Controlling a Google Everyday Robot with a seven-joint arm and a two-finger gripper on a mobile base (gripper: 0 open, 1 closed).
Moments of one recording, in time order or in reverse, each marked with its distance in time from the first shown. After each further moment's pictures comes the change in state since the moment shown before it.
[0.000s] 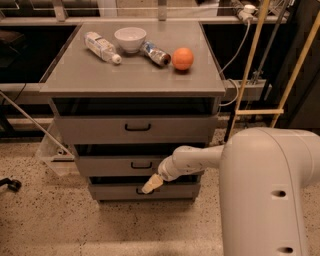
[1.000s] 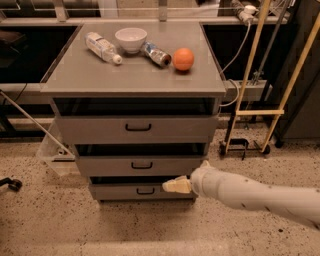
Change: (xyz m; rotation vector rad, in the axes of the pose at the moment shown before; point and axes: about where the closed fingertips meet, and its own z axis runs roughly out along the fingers) arm 0.029 0.016 -0.191 0.257 -0.277 0.307
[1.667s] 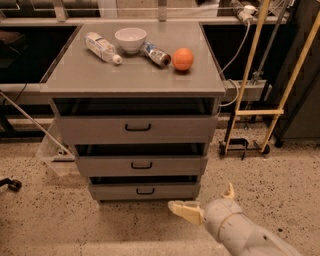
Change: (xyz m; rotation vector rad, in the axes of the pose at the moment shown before) arm -0.002 0.050 -0.147 0.179 -0.230 0.102
